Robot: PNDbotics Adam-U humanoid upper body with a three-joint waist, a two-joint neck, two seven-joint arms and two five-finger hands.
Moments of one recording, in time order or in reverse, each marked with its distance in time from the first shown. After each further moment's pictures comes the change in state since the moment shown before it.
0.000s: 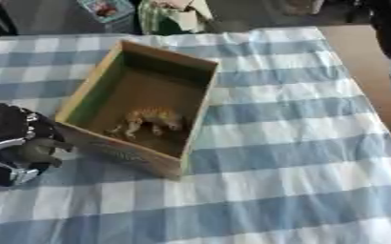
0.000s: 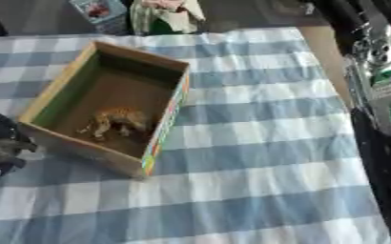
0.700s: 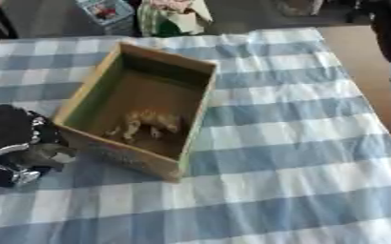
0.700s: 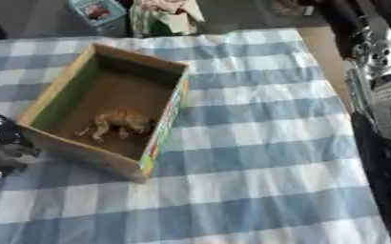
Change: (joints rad) left arm -0.011 0.009 -0.012 -0.053 -0.067 -0.031 0.039; right arm 0.012 0.003 -0.006 -0.012 -0.001 0.008 -0.004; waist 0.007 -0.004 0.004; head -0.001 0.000
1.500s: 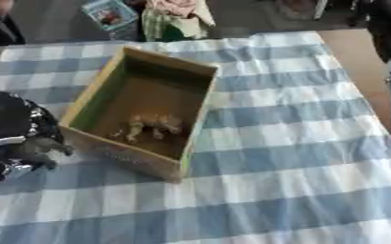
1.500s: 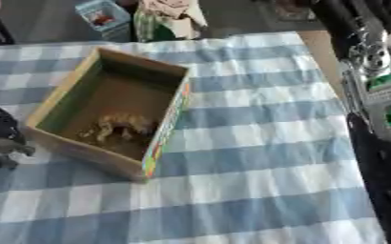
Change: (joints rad) left arm -0.049 0.064 0.013 -0.154 0.106 0.062 -0.206; right arm 0.011 0.007 -0.001 -0.018 0.000 0.005 -0.006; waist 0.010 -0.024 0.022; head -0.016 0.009
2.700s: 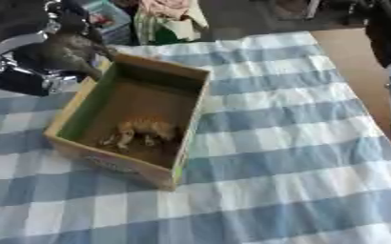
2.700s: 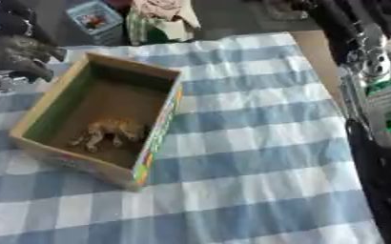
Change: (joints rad) left arm -0.334 -0.207 0.005 0.134 0.010 0.051 0.248; right arm -0.032 0.017 0.003 -0.007 0.001 0.002 0.012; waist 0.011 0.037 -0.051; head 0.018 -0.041
